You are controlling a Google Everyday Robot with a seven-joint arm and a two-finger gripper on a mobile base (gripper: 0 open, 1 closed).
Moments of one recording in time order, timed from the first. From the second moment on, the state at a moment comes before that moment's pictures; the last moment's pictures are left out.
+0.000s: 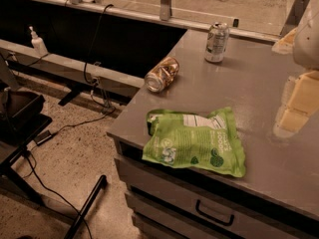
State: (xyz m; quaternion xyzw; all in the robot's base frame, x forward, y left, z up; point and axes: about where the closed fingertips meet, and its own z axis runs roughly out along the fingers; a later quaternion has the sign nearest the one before) arm 0.438 -0.217 0.976 -0.60 0.78 -0.03 0.16
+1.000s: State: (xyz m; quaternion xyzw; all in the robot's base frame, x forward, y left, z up) arm 0.423 -0.170 0.941 -0.65 0.74 0.03 0.16
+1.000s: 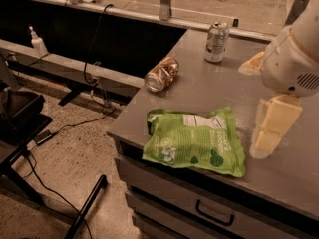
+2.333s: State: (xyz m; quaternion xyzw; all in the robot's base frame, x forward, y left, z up) arm 0.421 -0.074 0.820 -0.69 0.71 0.11 0.12
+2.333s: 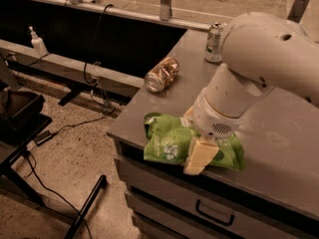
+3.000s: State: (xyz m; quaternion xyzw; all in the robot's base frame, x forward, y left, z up) arm 0.421 -0.076 0.822 -0.68 0.71 0.13 0.11
